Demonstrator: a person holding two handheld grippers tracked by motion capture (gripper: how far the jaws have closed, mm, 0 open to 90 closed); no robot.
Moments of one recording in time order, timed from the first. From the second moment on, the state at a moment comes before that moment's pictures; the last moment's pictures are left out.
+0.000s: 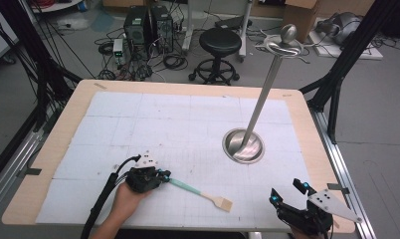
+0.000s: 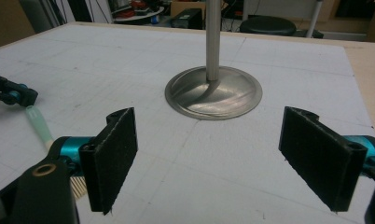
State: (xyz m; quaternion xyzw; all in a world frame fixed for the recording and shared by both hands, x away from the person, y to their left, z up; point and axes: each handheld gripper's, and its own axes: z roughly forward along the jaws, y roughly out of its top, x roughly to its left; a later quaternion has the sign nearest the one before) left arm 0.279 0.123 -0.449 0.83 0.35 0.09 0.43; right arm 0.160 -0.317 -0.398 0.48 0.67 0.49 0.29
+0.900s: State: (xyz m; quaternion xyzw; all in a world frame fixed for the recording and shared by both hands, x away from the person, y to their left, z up) left arm 0.235 0.239 -0.411 0.68 0.36 0.16 0.62; right arm 0.163 -0.299 -0.395 0.45 0.68 0.50 0.29
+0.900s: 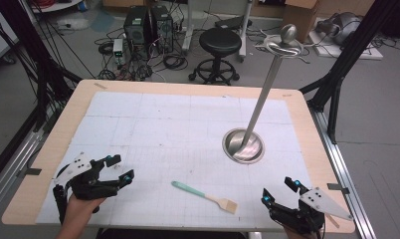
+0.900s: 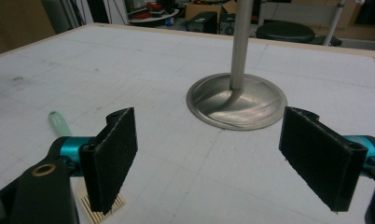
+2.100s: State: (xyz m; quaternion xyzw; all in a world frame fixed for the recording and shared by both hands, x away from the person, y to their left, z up) left arm 0.227 0.251 -0.417 0.68 0.35 0.17 0.62; right arm 0.191 -0.229 -0.392 0.36 0.76 0.50 0.22
